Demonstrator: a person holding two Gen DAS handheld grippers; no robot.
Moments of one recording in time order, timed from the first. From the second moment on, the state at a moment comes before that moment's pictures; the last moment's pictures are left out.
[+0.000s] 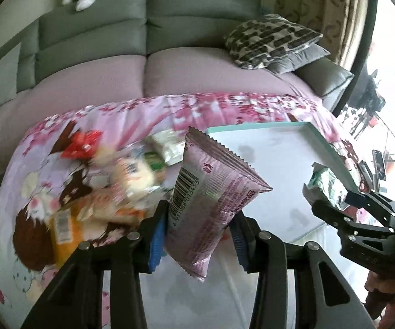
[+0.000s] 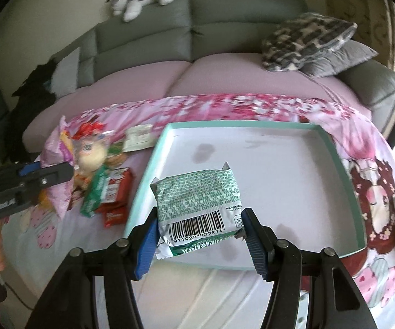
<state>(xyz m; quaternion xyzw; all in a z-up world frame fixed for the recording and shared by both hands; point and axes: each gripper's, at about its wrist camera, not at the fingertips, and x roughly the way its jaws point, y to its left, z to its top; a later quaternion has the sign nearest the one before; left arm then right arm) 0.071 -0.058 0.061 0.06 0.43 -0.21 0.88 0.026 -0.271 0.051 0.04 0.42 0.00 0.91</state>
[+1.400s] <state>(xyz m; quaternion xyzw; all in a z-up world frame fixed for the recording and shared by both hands) 0.178 -0.199 0.003 0.11 0.51 -0.19 0.83 0.133 -0.388 0.001 0.08 0.47 -0.09 0.87</state>
